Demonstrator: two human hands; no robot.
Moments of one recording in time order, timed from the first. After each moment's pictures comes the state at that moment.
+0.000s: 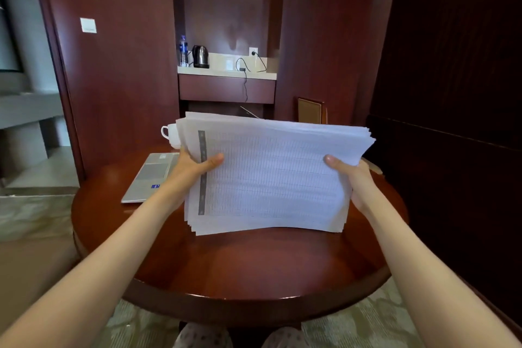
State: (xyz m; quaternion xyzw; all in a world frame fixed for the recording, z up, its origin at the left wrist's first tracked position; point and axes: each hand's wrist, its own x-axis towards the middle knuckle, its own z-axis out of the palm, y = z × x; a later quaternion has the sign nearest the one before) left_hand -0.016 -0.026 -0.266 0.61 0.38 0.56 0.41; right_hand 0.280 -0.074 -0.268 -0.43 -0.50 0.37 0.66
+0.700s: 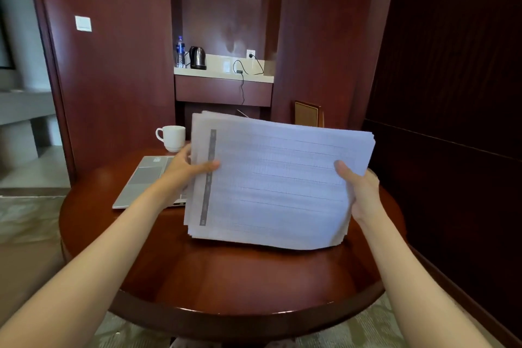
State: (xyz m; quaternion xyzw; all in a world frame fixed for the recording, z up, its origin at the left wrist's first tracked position) left_hand -0.025 0.000 -0.263 0.61 0.41 0.50 0.45; right_hand 0.282 -0.076 -0.273 -0.41 -0.41 0.35 0.73
